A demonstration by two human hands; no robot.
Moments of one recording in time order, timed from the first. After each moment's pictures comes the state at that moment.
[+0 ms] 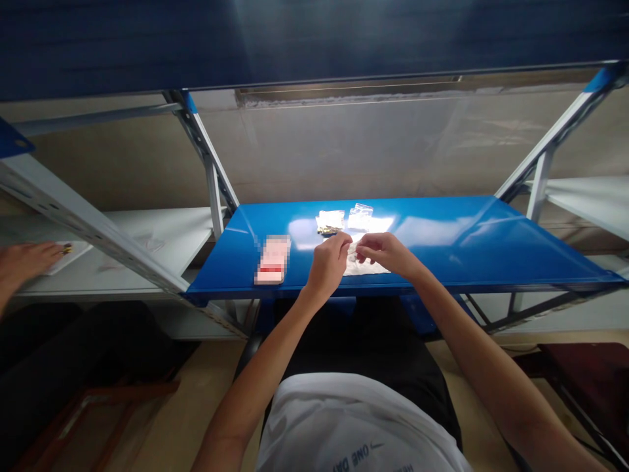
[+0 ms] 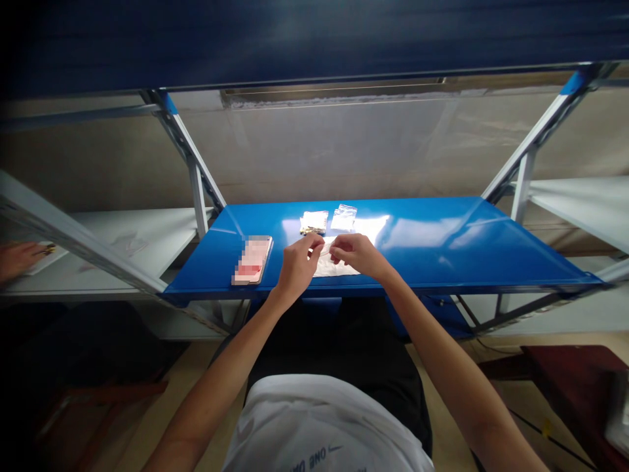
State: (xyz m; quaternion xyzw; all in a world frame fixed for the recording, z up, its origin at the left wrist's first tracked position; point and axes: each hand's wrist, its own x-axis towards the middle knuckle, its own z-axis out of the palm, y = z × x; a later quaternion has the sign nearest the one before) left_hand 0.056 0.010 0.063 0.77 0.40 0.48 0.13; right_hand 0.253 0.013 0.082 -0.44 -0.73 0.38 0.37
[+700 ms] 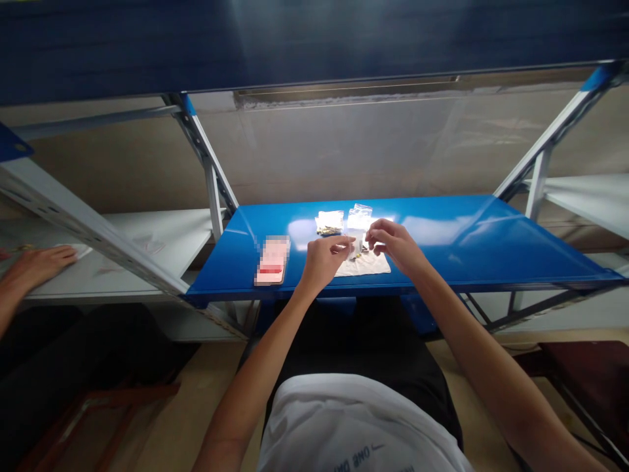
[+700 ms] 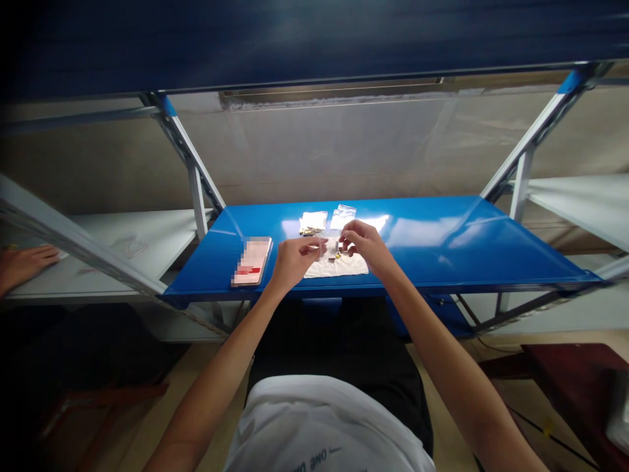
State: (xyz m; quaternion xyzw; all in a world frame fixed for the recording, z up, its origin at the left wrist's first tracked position) left_hand 0.047 0.015 0.073 0.73 0.39 0.46 0.32; right_hand 0.259 0.015 0.087 -0.45 -0.59 0.45 0.49
